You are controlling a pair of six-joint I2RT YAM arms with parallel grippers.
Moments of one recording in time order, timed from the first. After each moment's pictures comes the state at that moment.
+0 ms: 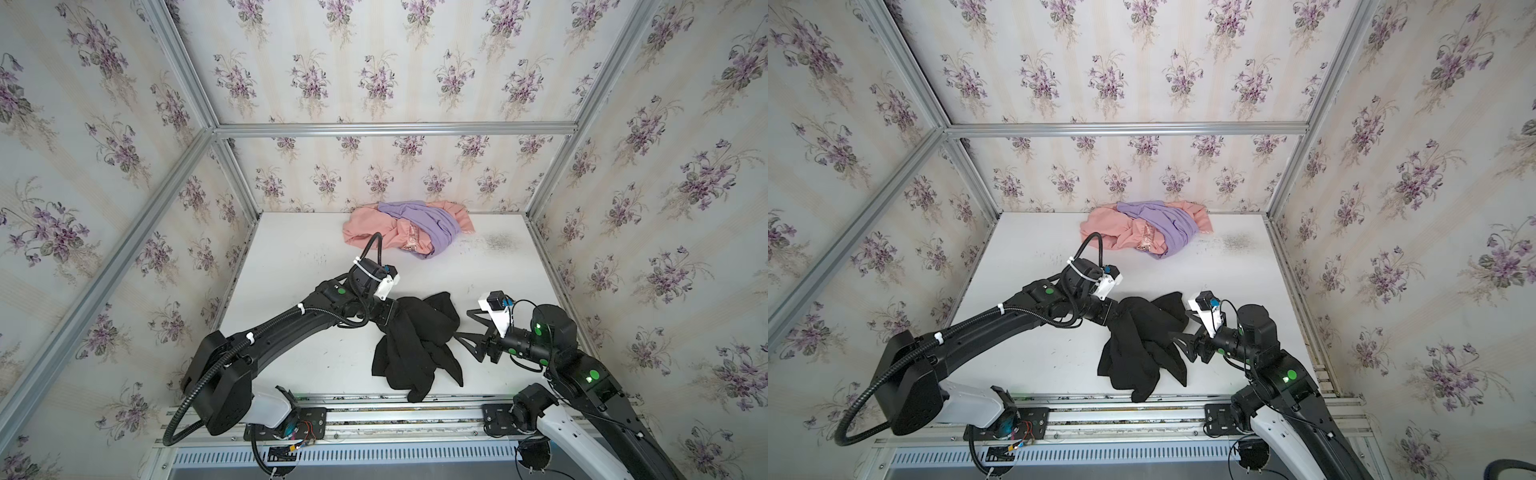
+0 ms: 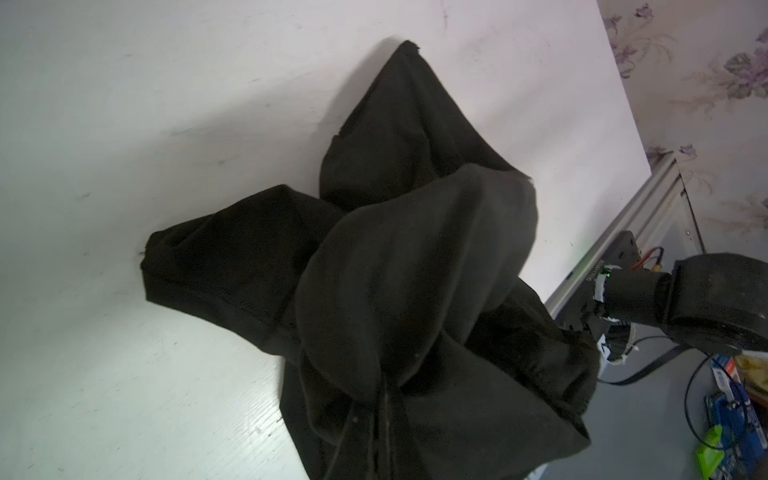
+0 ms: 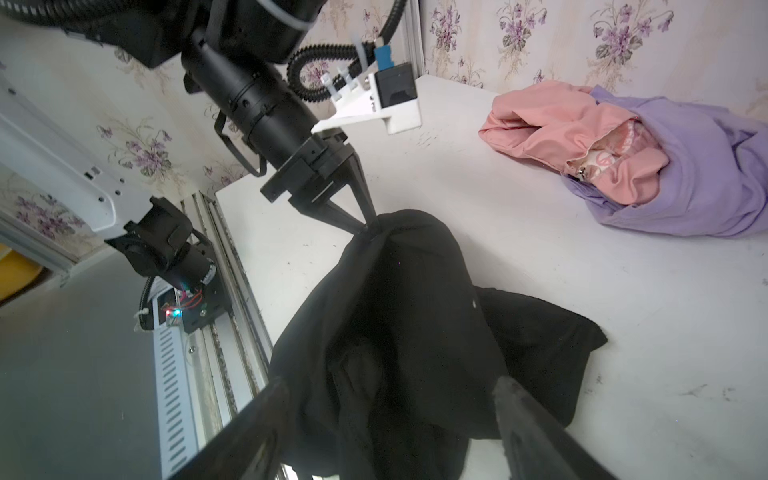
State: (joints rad) left arm -0.69 1.41 1.01 -0.59 0.29 -0.35; right arm 0.44 0.47 0.60 -0.55 -0.52 0.06
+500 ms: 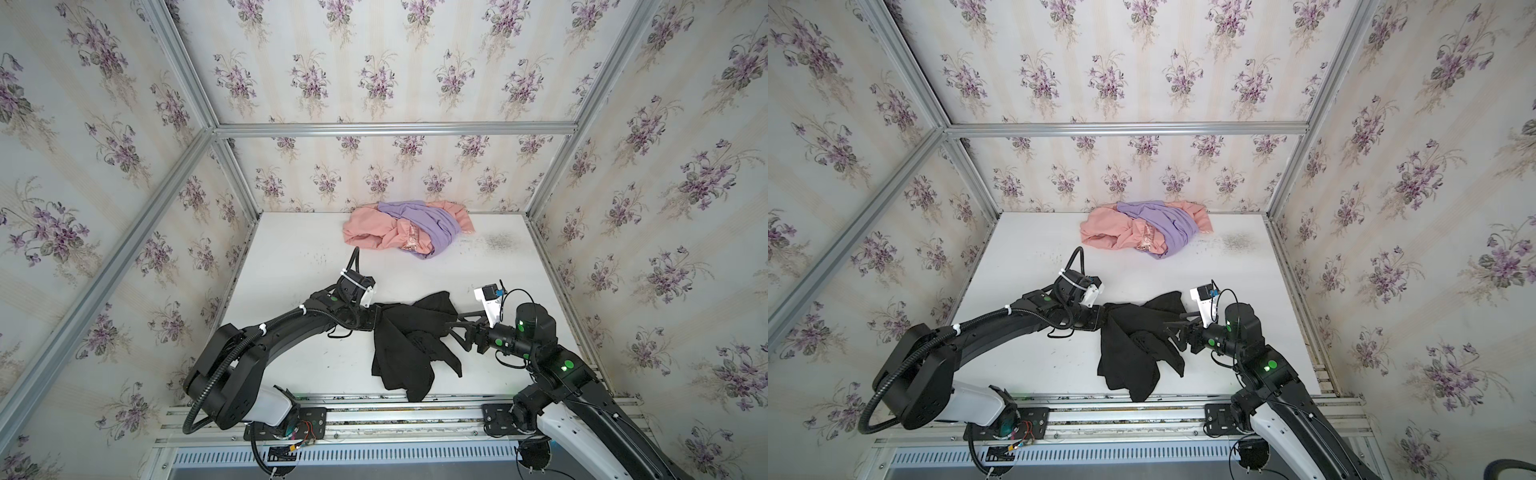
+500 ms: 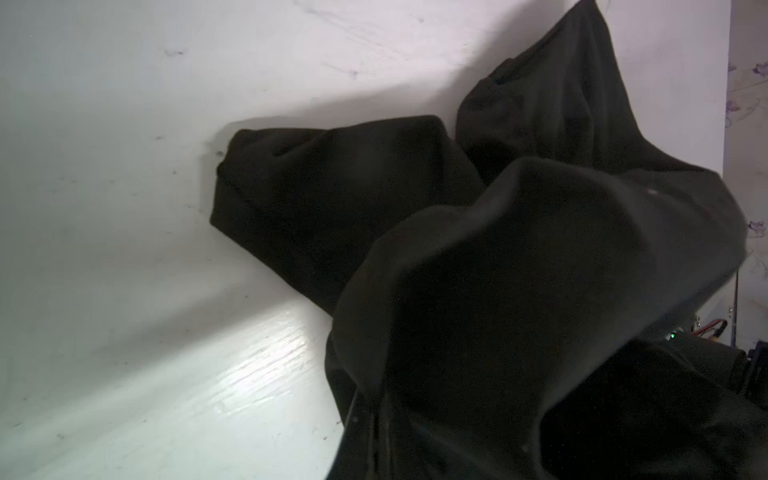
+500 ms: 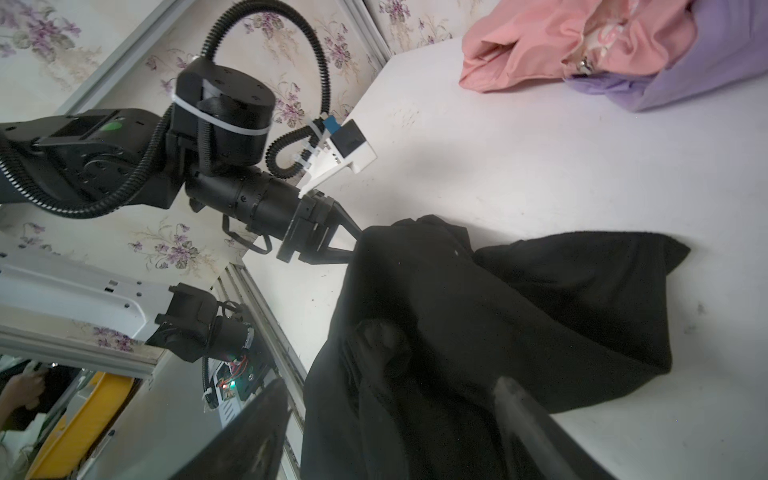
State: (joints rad) left arm -0.58 1.46 0.83 -0.44 0.30 -0.45; right arm 0.46 0.57 0.45 -0.37 -0.48 0.44
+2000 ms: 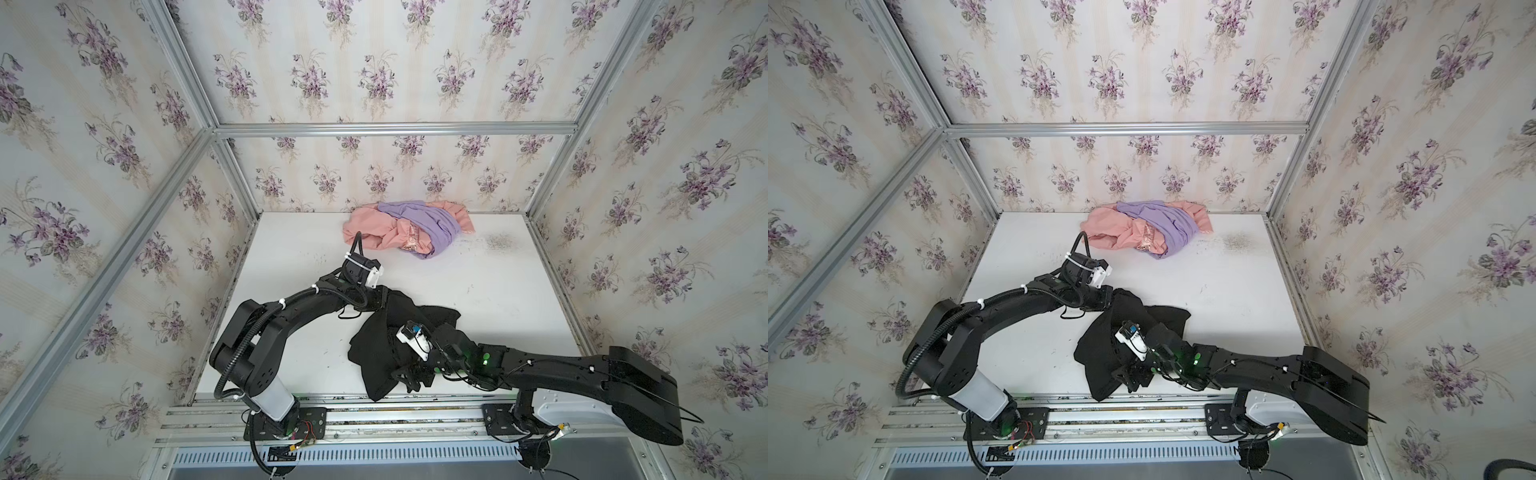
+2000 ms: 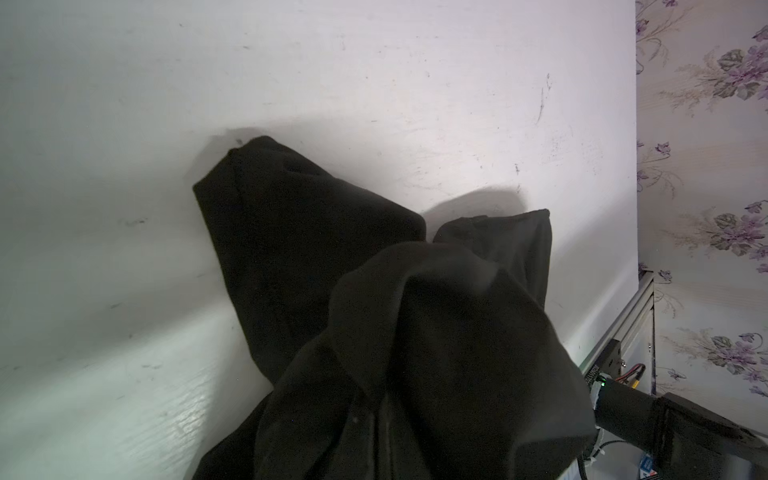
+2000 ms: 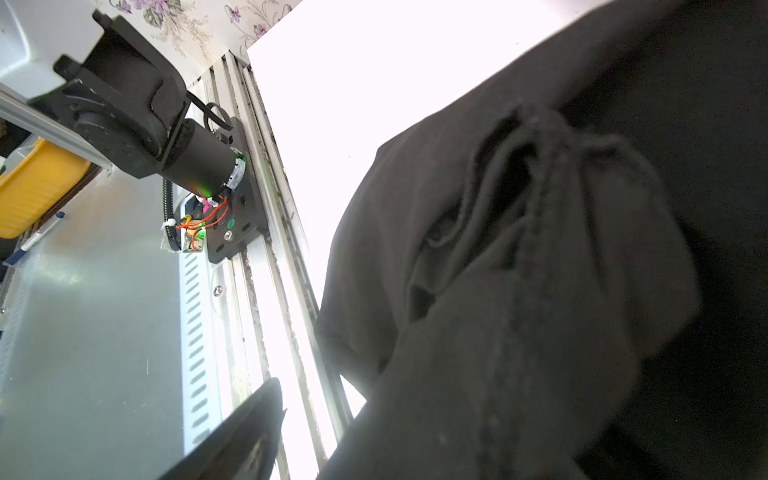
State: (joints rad) left arm -0.53 1.64 1.01 -0.35 0.40 -0.48; right arm 1.08 1.22 0.44 0.13 -0.26 0.30
